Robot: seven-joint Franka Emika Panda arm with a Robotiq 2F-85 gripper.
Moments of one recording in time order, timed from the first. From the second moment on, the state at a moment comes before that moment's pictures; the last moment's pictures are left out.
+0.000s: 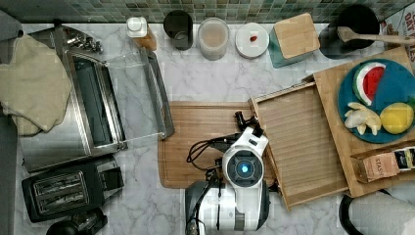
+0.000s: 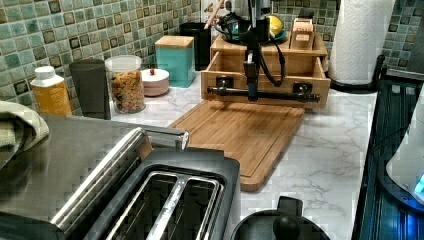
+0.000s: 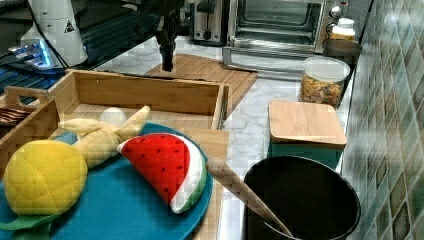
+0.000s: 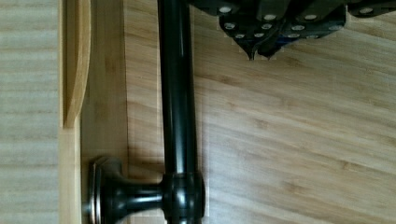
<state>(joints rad) -0.05 -0.13 -0.03 -2.64 -0.08 0.92 -1.04</state>
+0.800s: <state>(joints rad) -0.06 0.02 -0.11 -2.64 -0.07 1.00 -1.21</state>
